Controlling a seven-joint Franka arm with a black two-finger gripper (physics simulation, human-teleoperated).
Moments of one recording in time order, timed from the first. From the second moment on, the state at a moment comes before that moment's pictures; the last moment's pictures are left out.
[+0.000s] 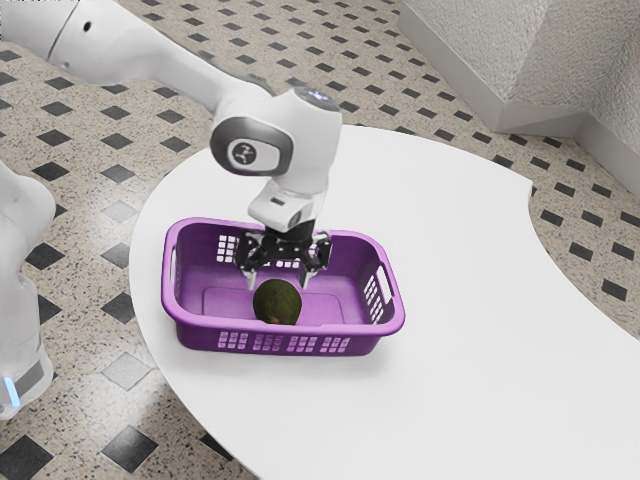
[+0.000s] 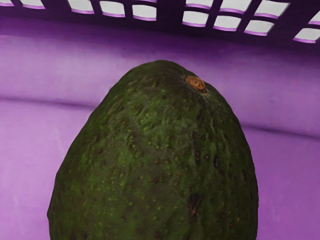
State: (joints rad) arm -0.40 -0.36 0.19 -2.36 -0.03 2.02 1.36
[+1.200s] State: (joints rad) arm -0.41 -0.32 0.19 -2.20 -0.04 2.10 1.39
